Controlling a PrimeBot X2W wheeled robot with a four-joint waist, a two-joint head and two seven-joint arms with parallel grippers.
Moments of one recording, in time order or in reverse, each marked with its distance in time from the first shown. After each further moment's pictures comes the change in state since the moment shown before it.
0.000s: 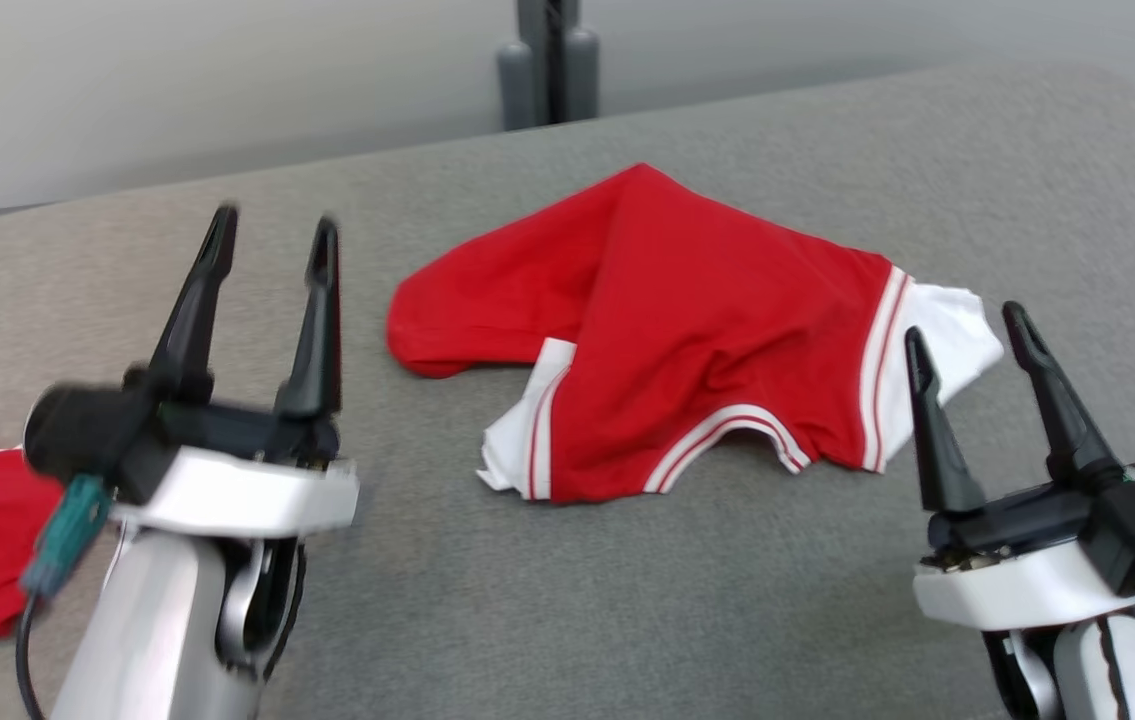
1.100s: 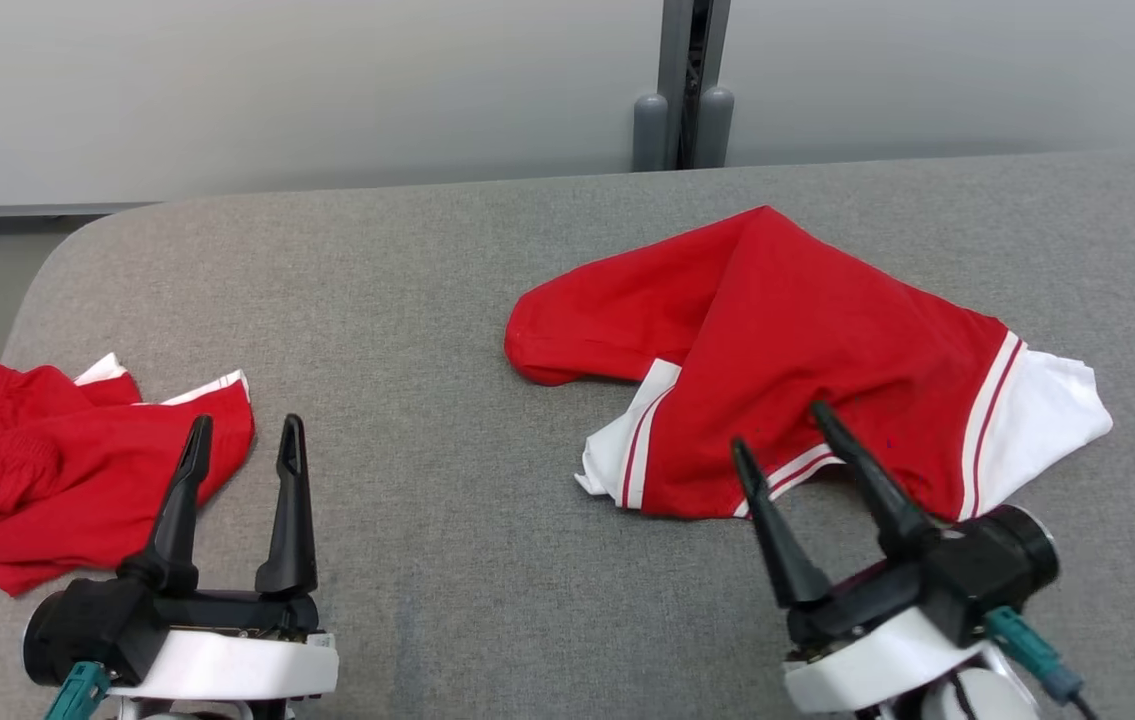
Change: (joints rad) left arm 0.352 -0.098 0.168 -0.088 0.089 -0.039 0.000; right arm 0.048 -0.001 0.200 0.081 0.110 0.000 0.000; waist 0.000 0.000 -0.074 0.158
